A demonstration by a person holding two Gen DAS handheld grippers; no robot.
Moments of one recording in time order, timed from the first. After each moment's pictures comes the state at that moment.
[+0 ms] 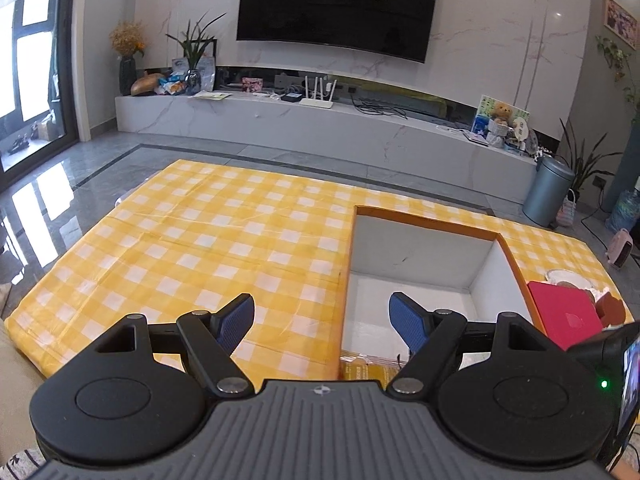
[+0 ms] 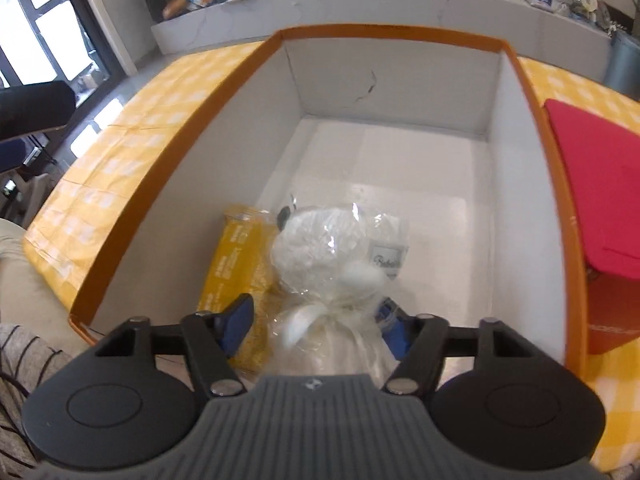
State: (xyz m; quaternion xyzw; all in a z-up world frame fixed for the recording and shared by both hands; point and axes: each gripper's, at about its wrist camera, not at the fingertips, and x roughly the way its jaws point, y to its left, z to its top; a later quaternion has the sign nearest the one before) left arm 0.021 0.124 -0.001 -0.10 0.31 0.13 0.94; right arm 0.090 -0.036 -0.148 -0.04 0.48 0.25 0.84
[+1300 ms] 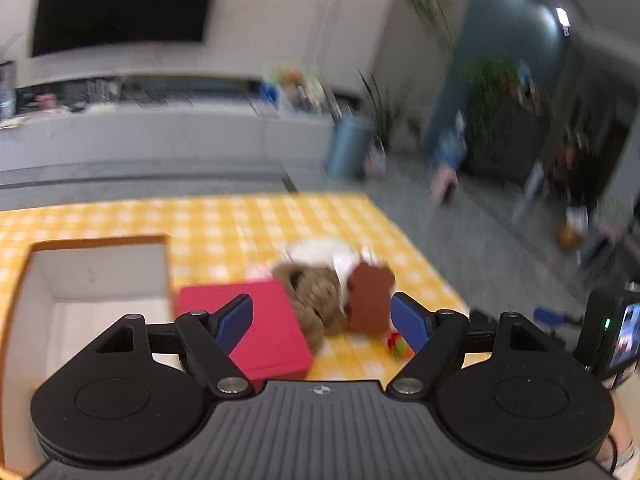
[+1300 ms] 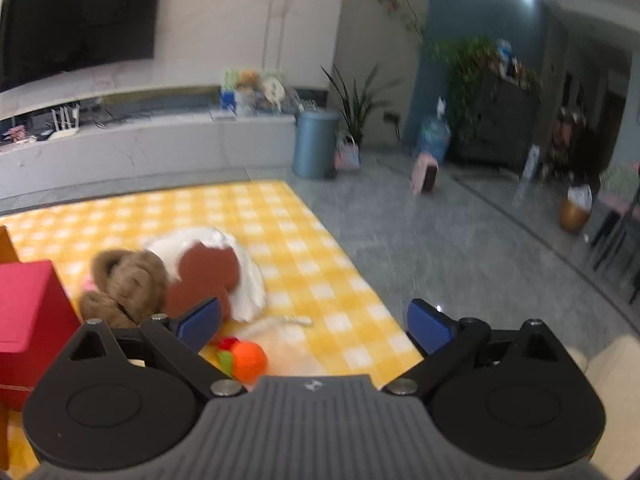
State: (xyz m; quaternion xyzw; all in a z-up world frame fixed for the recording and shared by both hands) left arm 0.096 -0.110 0.039 -0.06 0.34 -0.17 0.92; right arm 0.066 -0.409 -0.067 -0.02 0.29 -0.15 0.94
